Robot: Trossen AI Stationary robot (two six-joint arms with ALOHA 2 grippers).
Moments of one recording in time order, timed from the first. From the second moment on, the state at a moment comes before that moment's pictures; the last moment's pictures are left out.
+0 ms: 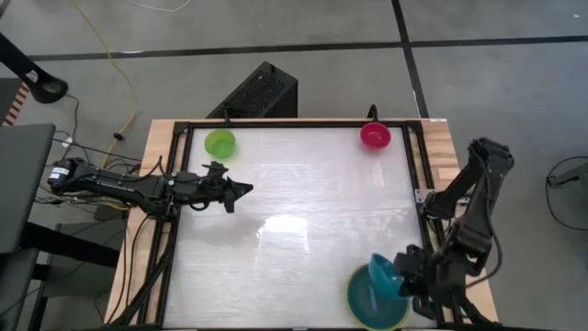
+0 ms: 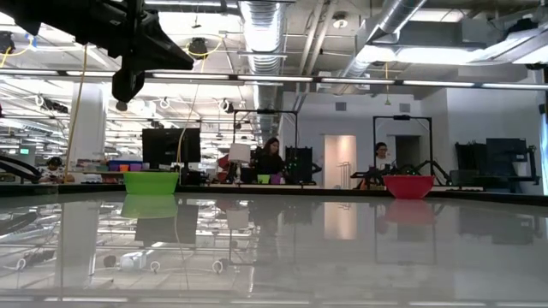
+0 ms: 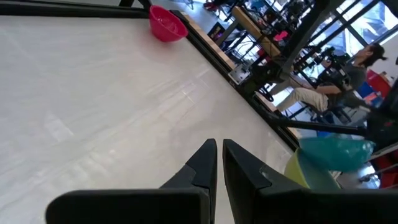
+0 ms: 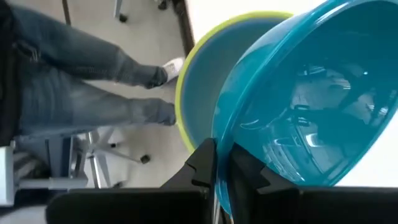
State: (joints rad) left arm -0.09 0.80 0.43 0.17 -0.36 -0.78; right arm 1.07 1.28 1.21 -0.89 0.19 1.30
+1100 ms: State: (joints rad) left arm -0.09 0.80 0.43 0.16 -0.43 -0.83; right arm 1.00 1.56 1.24 -0.62 0.17 0.98
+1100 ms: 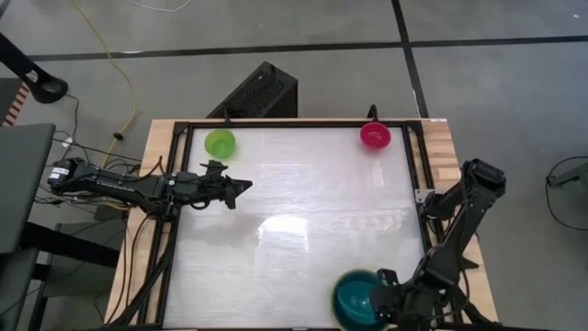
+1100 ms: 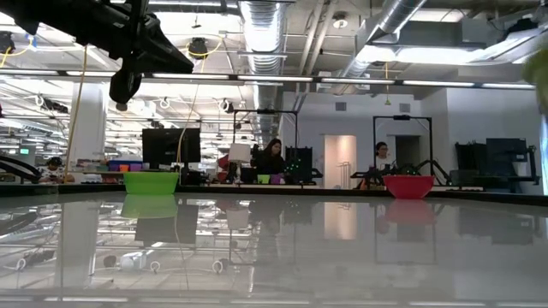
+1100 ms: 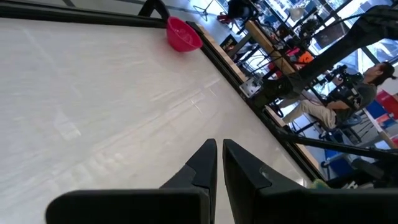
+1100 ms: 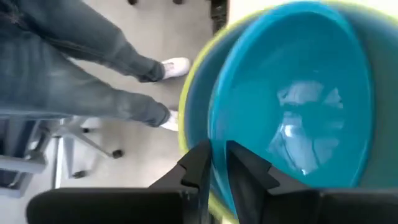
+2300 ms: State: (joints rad) left arm 0.05 0.80 0.43 0.16 -0.36 -0.65; right arm 0.74 1.29 1.21 -0.63 0.69 0.95
